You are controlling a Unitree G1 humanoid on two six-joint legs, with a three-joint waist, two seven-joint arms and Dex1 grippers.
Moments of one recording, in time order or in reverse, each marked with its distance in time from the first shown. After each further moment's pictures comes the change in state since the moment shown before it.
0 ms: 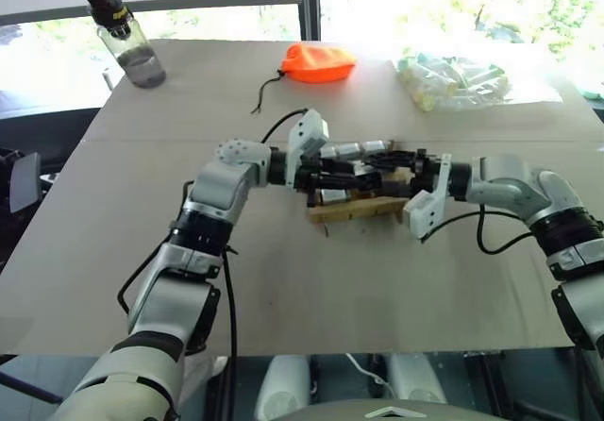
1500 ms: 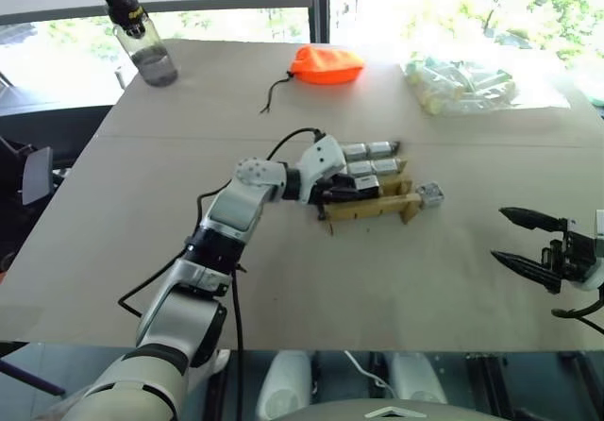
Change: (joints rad) left arm 0.098 -0.029 -0.071 -0.068 0.193 -0.051 0.199; right arm 0.805 -0.063 -0.701 -0.363 1.186 1.031 1.003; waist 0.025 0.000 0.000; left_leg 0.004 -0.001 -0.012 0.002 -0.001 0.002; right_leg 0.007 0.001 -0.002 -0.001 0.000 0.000
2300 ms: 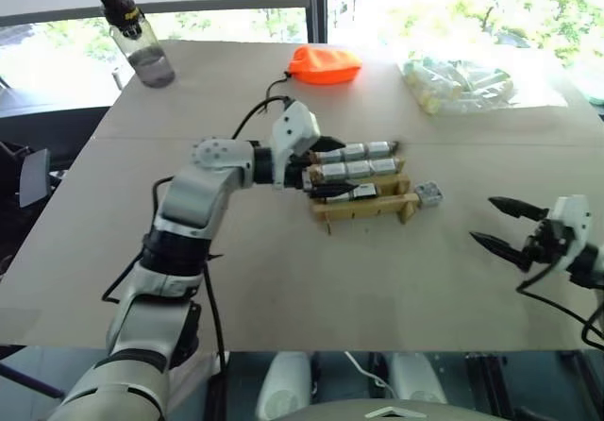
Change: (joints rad) left arm 0.063 0.177 0.162 -0.376 -0.211 0.225 -0.050; right arm -0.098 0.110 0.082 0.005 -0.276 0.047 -0.360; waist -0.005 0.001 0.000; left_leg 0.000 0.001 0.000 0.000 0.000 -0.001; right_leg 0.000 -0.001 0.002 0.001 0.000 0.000
